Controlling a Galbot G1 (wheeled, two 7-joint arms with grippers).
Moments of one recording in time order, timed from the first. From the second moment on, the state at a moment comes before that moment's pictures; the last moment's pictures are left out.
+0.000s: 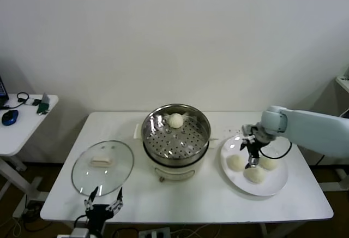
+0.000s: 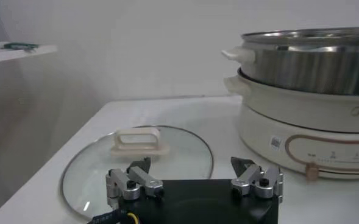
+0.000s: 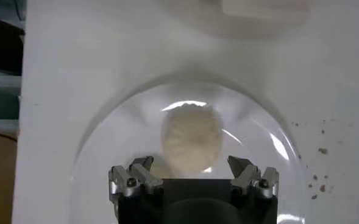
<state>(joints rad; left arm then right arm) 1.73 -1.51 -0.65 -1.99 -0.06 0.09 0.06 0.43 0.79 -1.56 1.22 0.48 -0.29 -0.85</state>
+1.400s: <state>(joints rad) 1.73 -1.50 -0.64 -2.03 -0.06 0.10 0.06 0.99 1.06 -1.63 1.38 0.80 -0.31 -0.95</state>
